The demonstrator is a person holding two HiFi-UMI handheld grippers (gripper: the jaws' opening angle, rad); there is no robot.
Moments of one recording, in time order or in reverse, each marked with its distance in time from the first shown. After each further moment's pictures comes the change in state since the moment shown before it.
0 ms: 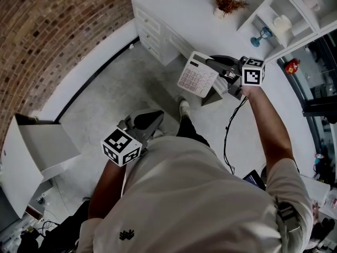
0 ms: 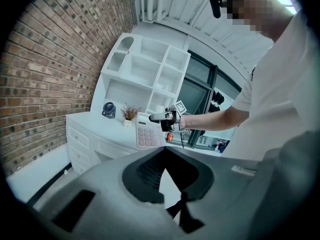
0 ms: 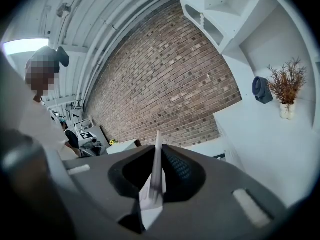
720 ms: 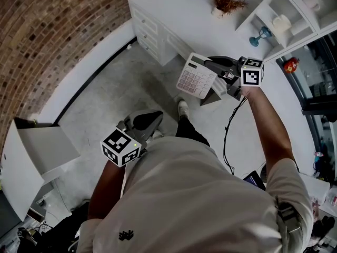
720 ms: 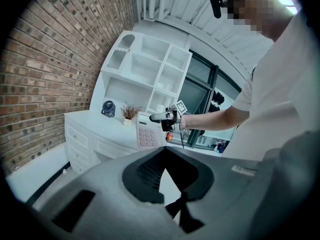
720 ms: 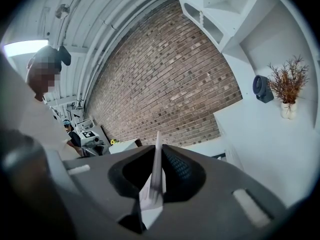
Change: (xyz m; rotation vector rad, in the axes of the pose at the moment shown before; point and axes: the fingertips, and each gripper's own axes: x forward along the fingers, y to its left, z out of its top) left arm 0.007 0.018 0.006 -0.017 0.009 -0.014; right arm 0.008 -0.011 0.004 0.001 0.019 0.009
